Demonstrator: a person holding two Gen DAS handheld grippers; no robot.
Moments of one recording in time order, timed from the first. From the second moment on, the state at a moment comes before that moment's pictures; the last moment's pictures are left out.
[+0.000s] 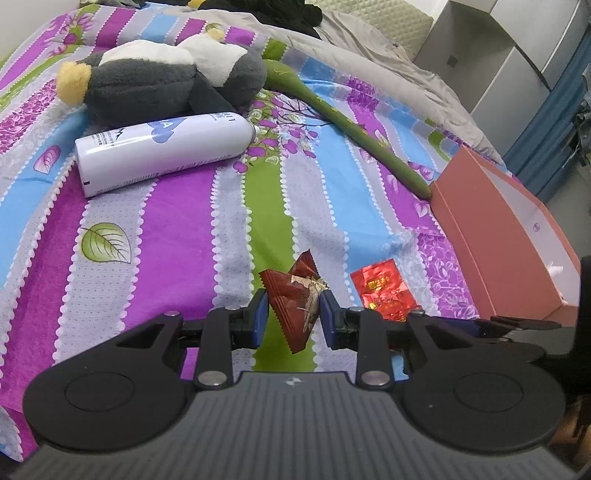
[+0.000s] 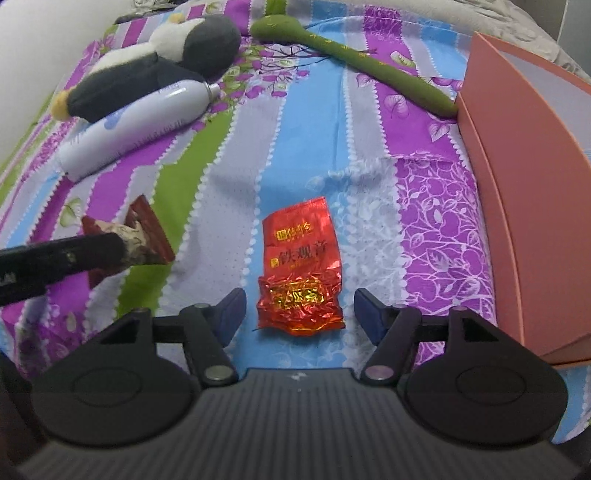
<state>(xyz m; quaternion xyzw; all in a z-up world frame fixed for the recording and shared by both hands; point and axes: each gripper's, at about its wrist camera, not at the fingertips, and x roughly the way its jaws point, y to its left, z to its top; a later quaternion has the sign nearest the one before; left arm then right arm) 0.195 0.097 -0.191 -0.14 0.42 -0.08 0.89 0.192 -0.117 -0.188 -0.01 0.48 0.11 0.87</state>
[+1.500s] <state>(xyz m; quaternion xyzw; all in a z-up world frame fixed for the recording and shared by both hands) 0.104 -0.030 -0.059 -0.07 0.36 -0.15 0.92 0.064 -0.236 -0.036 0.08 0.34 0.09 0.93</state>
